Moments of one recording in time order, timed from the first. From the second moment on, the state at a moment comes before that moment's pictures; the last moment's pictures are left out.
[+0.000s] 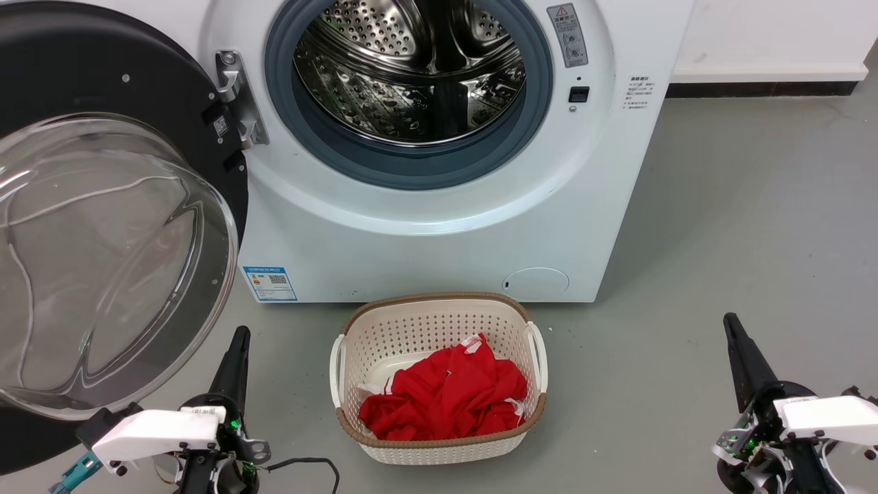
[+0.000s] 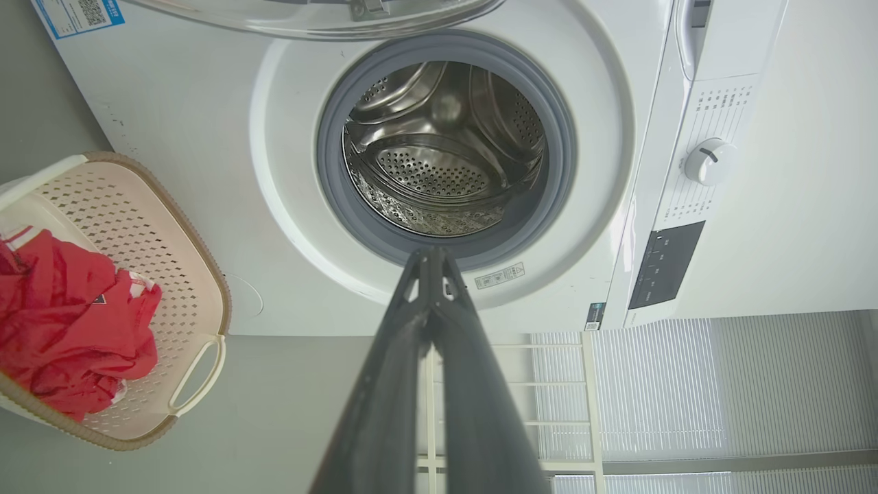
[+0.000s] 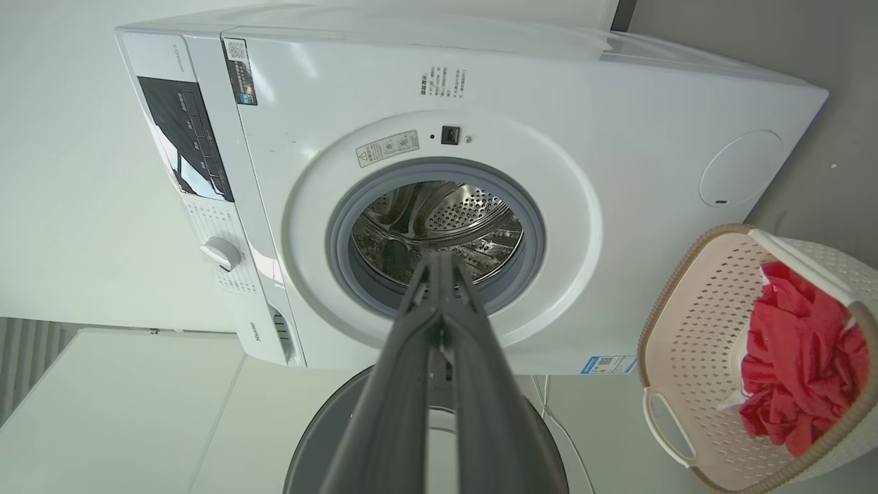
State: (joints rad) left arm -0.10 0.05 0.11 0.24 -1.51 -0.12 0.09; right arm -0.09 -0.07 -0.08 0.24 1.53 0.13 0.07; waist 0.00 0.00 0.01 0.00
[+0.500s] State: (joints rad) left arm -0.10 0.05 0.11 0.25 -1.61 -0.13 0.11; right arm -0.10 -0.07 -0.09 0.24 1.63 0.13 0.10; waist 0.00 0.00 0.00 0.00
